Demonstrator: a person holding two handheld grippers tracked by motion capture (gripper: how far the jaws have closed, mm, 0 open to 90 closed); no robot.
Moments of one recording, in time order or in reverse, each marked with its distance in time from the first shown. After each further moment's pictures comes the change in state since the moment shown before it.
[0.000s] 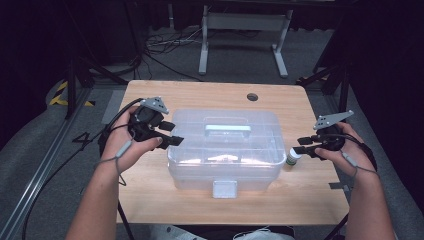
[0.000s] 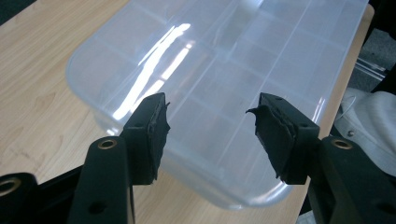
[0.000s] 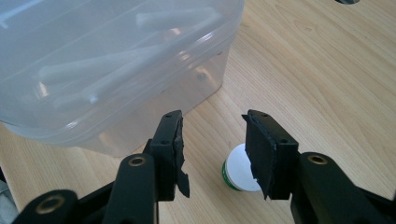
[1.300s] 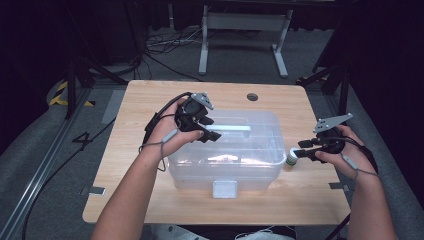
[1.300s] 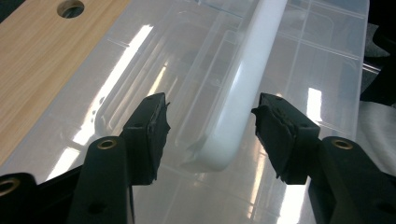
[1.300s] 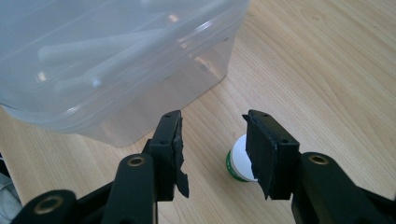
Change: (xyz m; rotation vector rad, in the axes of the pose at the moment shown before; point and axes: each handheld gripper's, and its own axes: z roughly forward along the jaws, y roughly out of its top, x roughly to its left) left arm -0.011 0.062 0.074 0.029 -0.102 0.136; right arm 0.003 -0.006 0.002 0.025 0.008 -0.006
